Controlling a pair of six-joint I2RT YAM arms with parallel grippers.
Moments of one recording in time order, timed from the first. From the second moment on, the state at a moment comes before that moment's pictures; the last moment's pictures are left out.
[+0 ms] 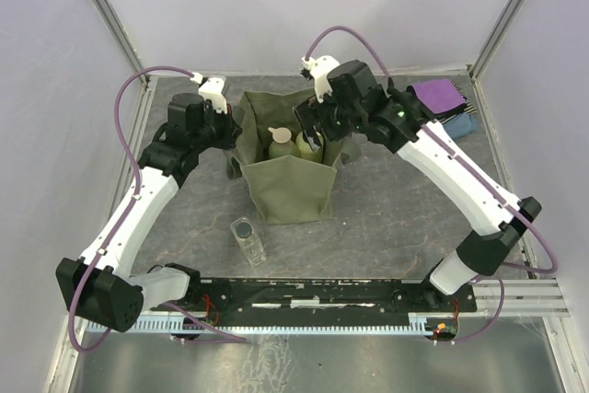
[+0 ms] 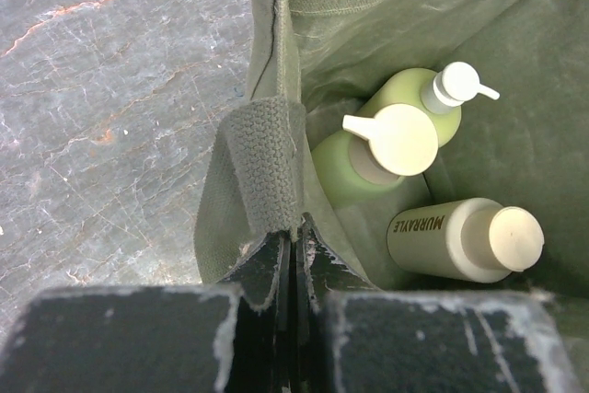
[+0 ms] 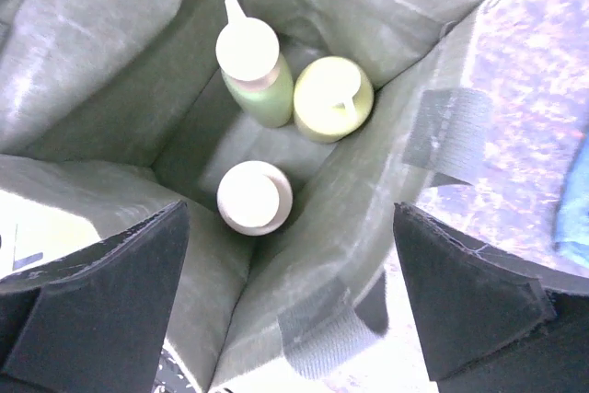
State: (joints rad) left arm -0.30 1.18 1.14 -0.43 0.13 -0.13; right arm 0.77 1.59 1.86 -0.94 0.10 0.07
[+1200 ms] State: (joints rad) left arm -0.30 1.21 1.15 -0.44 0.13 -0.13; right arm 1.26 1.64 1.58 -0.65 0.15 0.36
